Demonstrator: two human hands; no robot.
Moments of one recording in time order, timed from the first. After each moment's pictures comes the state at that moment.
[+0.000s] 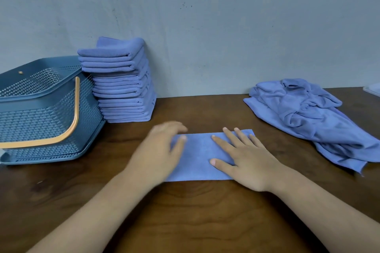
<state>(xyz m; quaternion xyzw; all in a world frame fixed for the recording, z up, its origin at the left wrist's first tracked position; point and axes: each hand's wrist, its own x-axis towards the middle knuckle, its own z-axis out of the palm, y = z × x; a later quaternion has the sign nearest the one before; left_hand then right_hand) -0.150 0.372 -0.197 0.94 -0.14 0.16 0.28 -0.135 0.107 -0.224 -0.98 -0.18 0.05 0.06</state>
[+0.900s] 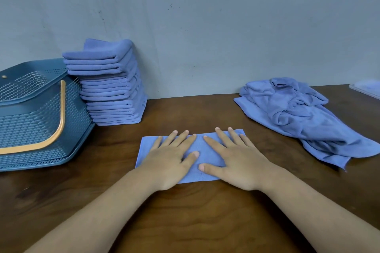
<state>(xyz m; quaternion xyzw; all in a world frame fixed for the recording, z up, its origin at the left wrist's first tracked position) -0.130 0.336 -0.222 0.98 -0.17 -0.07 0.09 -0.134 0.102 -0.226 -0.98 -0.18 0.06 0.08</state>
